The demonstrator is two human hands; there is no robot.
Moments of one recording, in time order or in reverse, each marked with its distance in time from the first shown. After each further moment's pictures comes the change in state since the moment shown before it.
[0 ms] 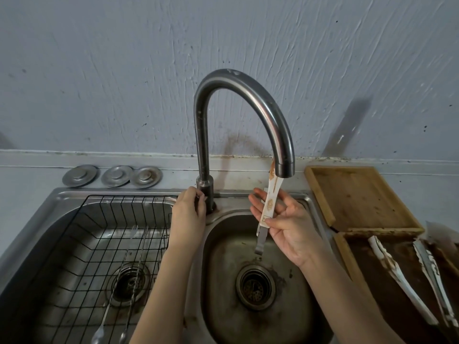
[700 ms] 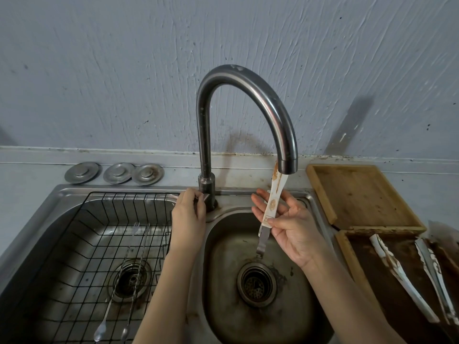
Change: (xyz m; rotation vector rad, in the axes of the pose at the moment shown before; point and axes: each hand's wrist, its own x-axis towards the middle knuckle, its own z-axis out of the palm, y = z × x) left_hand -0.009 -0.011 0.005 -0.057 0.083 0.021; right_hand -0.005 0.001 -0.001 0.037 0.010 0.017
